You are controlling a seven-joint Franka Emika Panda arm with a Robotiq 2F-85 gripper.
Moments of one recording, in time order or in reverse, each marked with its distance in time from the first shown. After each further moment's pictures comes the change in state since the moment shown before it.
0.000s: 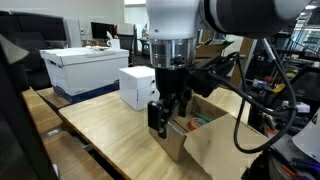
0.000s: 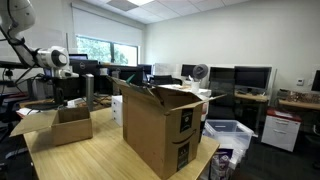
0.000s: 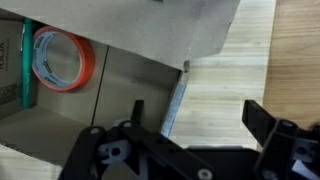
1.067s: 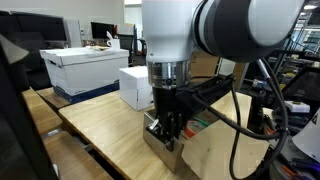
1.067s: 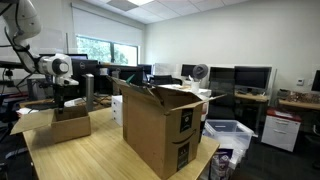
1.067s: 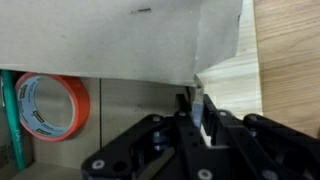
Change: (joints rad) arm 0.003 0.083 -0.001 0.001 0.114 0.081 0.096
